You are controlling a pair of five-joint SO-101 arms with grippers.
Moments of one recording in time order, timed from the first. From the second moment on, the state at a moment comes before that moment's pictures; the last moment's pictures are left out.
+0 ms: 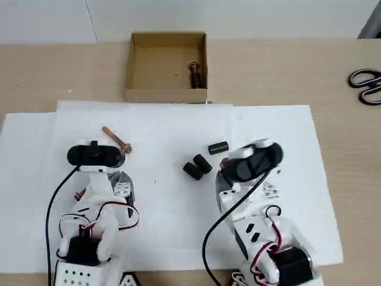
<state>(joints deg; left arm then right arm) 3.1 -91.6 85.9 59.0 12.1 -23.0 -95.4 69.3 65.8 -7.3</state>
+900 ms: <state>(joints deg) 2.5 -91.6 91.6 53.6 10.3 -22.4 -21.9 15.0 57.1 -9.0</state>
